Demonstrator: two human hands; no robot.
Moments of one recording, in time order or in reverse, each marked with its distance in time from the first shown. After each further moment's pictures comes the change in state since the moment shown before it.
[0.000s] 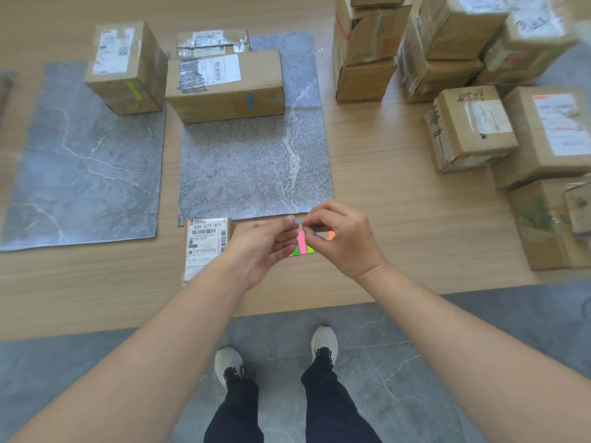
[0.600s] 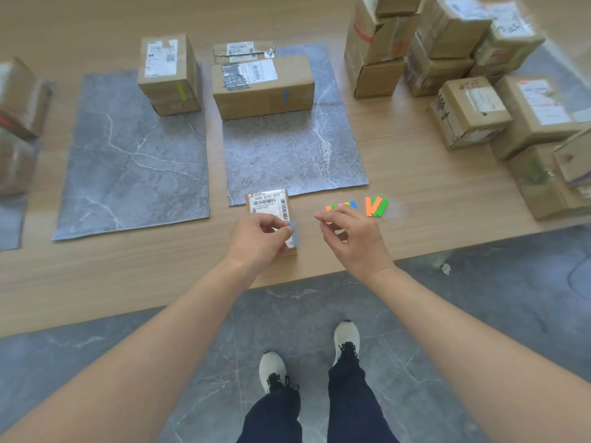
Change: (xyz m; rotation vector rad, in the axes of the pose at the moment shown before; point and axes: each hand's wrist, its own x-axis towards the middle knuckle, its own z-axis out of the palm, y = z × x) left_hand -0.055 -0.015 -0.143 0.585 -0.003 0.419; right_hand -0.057 -0.097 0.082 -0.145 0.099 0.147
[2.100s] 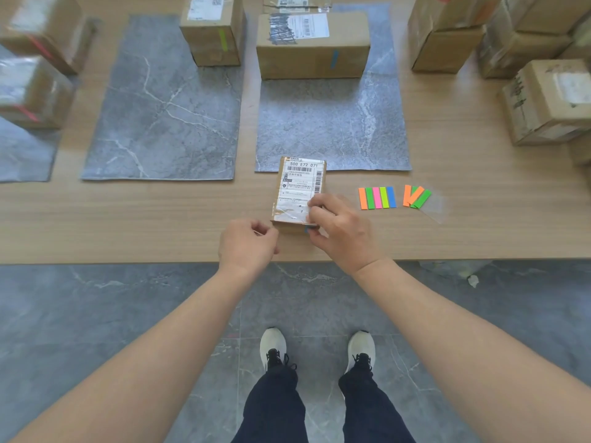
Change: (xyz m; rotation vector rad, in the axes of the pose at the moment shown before) left_hand -0.007 -0.076 -0.007 0.135 0.304 -0.181; right_hand -0.002 0.009 0.065 -0.249 -0.121 -0.386
